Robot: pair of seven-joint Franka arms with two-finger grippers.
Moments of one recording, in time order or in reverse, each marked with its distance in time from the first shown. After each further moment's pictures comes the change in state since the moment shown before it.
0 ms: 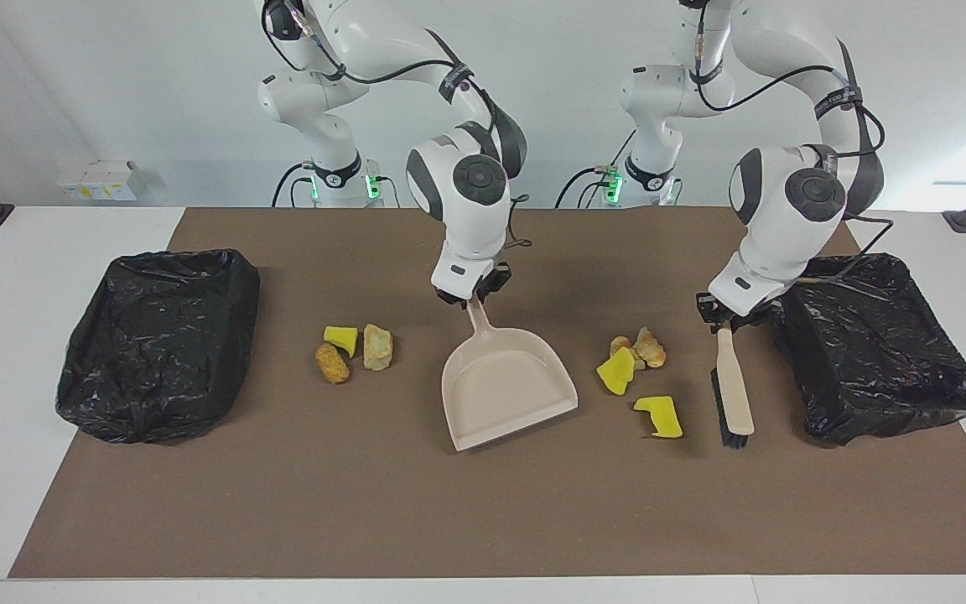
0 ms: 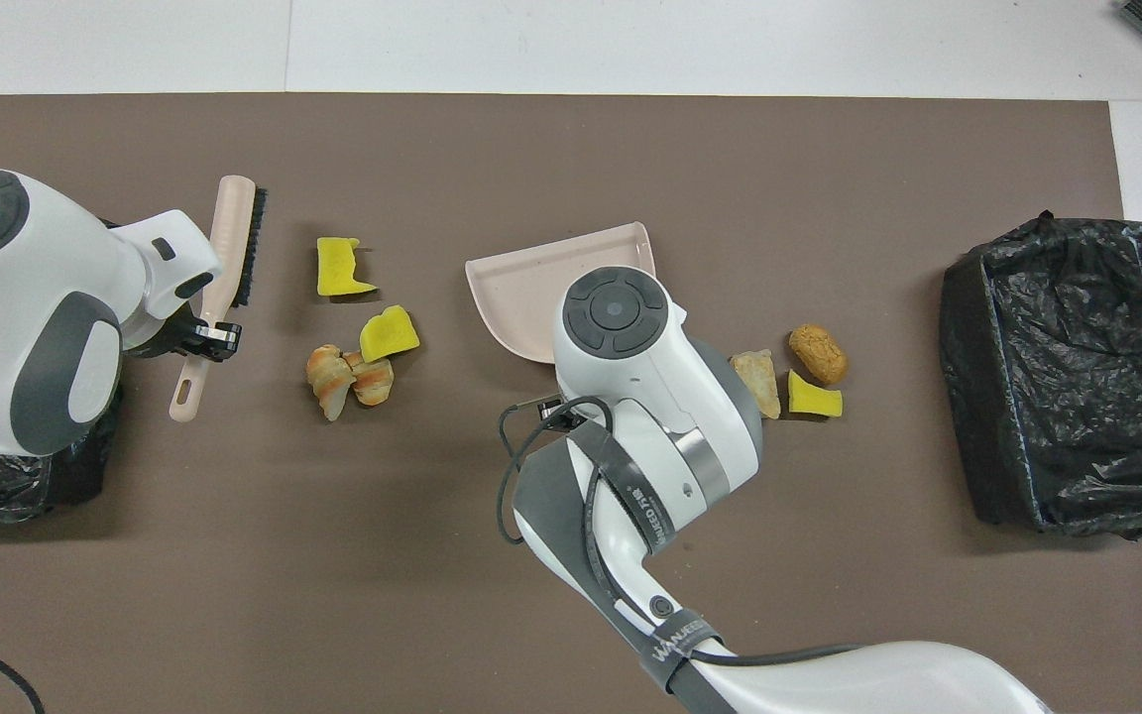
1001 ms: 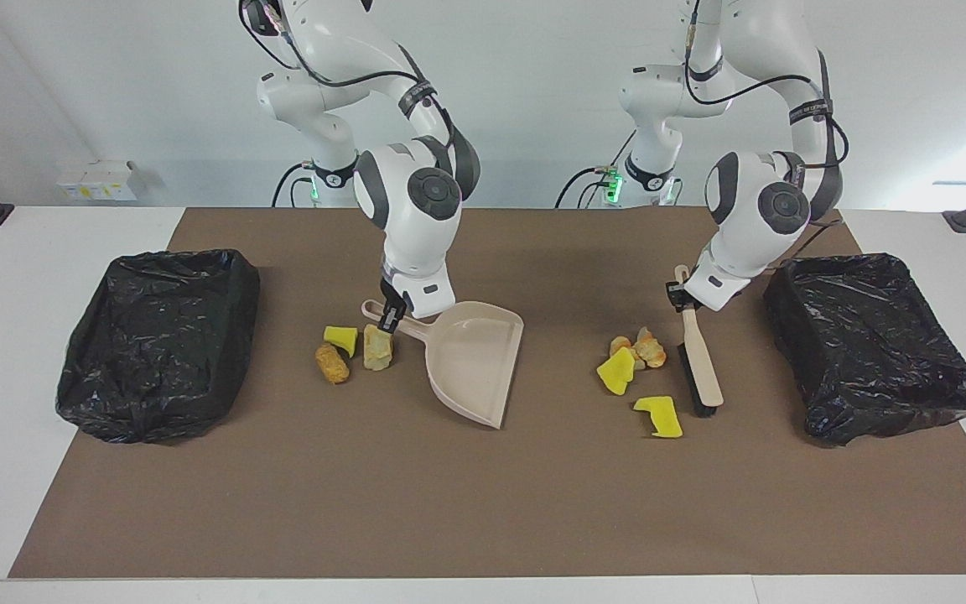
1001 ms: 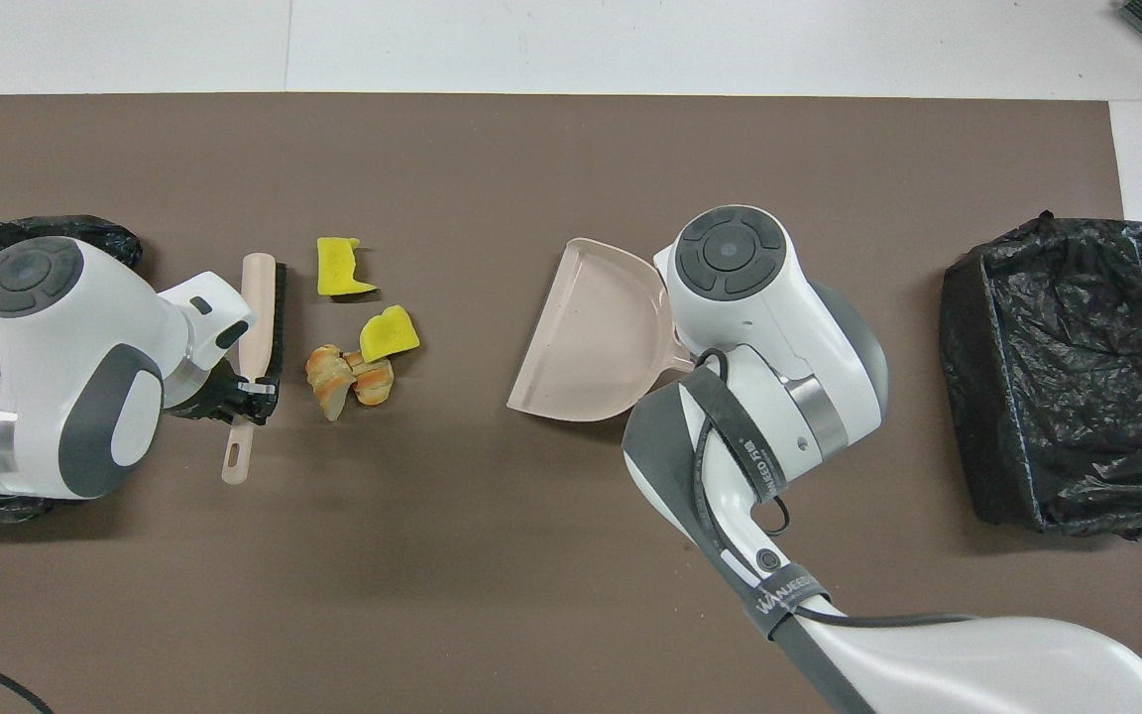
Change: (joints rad) left arm -0.048 -0.117 -0.018 -0.271 -0.130 0.093 -0.168; right arm -0.037 0.000 0.004 -0.047 -0.387 0.006 -0.687
